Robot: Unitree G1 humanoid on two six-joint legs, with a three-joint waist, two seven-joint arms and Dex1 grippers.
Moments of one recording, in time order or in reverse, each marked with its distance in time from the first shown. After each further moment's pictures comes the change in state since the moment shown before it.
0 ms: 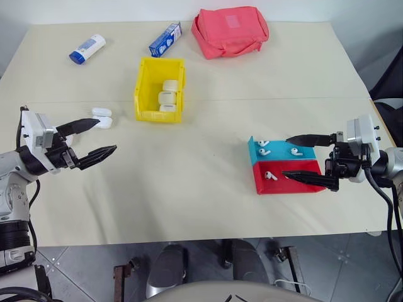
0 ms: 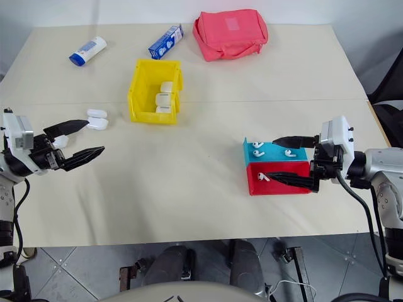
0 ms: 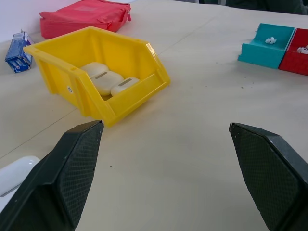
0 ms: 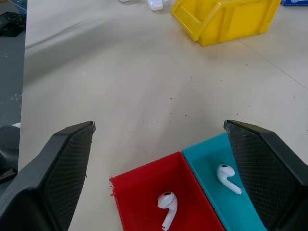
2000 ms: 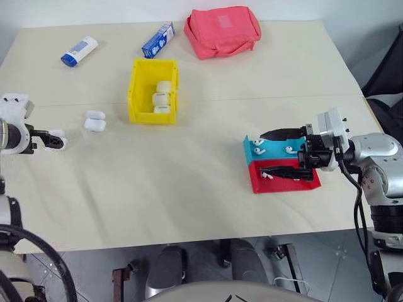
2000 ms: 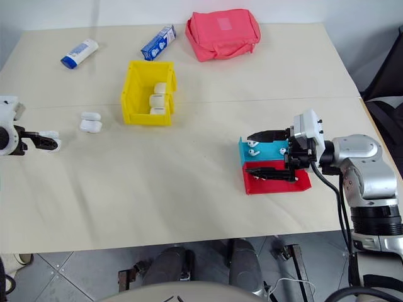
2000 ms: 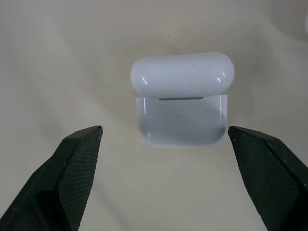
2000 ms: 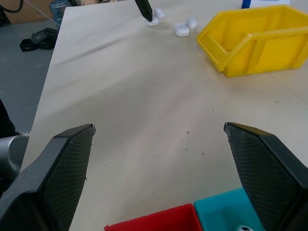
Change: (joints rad) left arm -0.746 0.215 -0.575 0.625 0.415 1.009 0.561; right arm -0.189 0.151 0.130 0.109 -0.080 -0.051 0.098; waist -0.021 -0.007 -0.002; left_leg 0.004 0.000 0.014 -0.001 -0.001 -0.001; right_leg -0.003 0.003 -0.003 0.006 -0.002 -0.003
